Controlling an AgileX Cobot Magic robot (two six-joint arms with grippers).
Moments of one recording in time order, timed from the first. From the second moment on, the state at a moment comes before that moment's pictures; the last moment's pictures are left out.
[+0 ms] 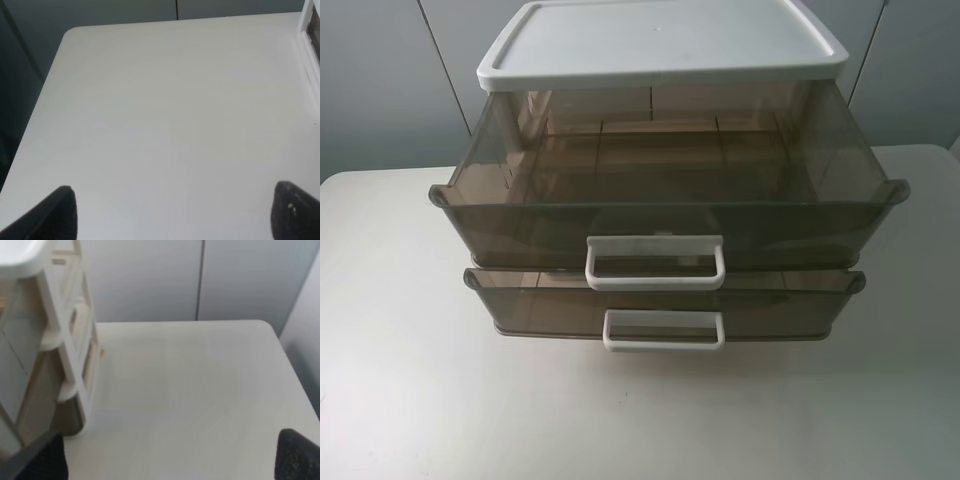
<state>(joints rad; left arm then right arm) -0.05 0.00 -0.51 0.15 1.08 -0.08 -0.01 0.20 -0.67 -0.02 1.00 -0.02</state>
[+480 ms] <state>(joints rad) -0.05 0.00 -0.51 0.15 1.08 -0.08 0.41 0.78 -0.95 -0.02 0.95 -0.18</state>
